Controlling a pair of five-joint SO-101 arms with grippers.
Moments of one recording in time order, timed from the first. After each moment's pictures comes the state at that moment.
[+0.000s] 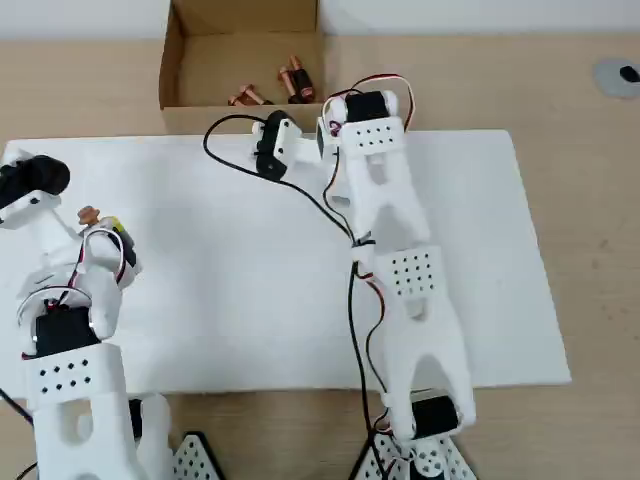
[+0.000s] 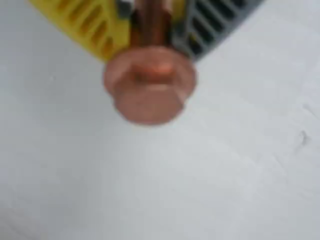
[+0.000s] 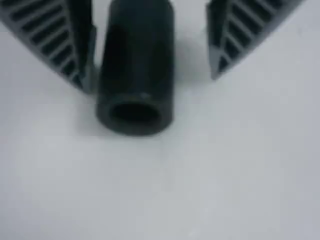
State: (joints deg) left arm -18.2 -60.7 60.7 47.1 5.6; right arm -15.9 64.8 -70.9 101.7 57.5
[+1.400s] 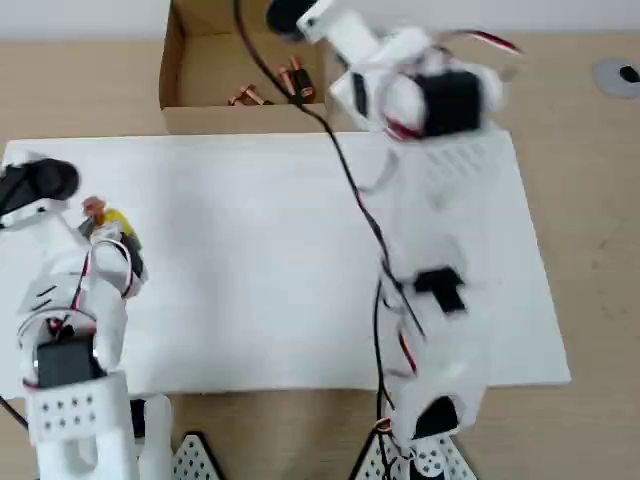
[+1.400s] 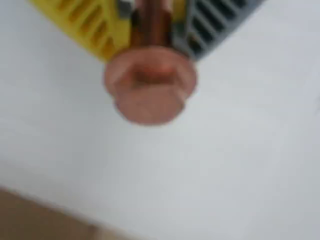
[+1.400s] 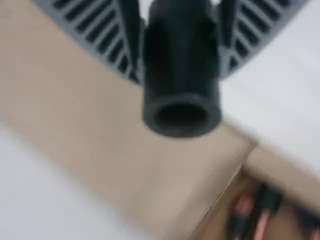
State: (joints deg) left arm -12.7 -73.1 58.5 51.4 0.3; right arm -16.1 18.9 -76.6 101.7 21.4
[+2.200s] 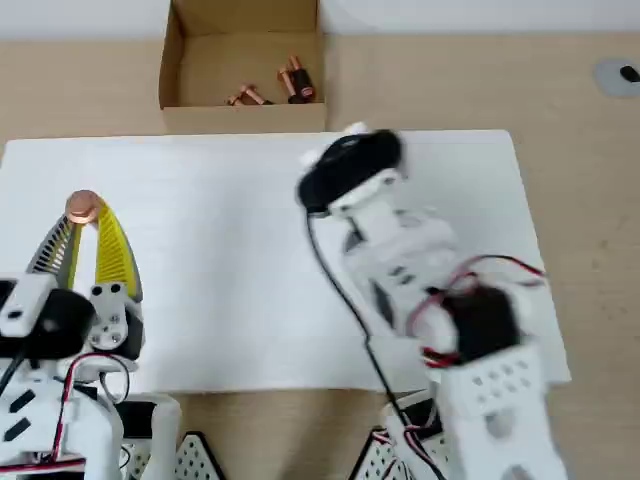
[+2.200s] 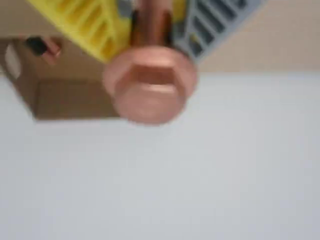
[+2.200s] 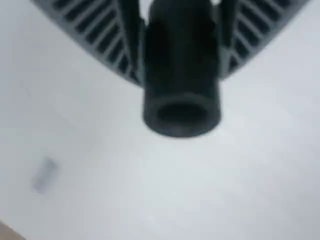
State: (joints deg) left arm -2.2 -101.5 50.2 51.4 -13.1; right arm -25.3 -52.6 34.2 74.1 9.2
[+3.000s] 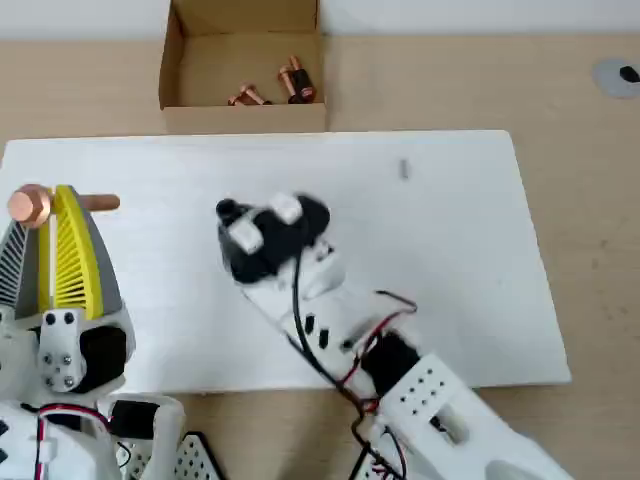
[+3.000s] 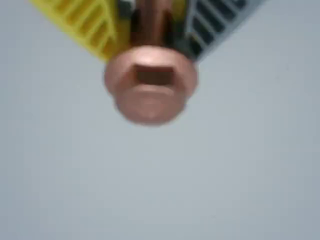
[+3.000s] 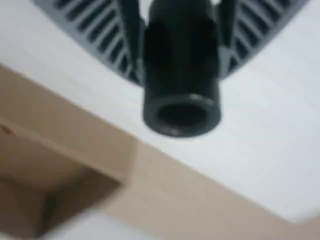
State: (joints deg) left arm 0.0 -101.5 47.7 32.1 1.7; right arm -48.2 -62.0 78.5 0.4 -5.2
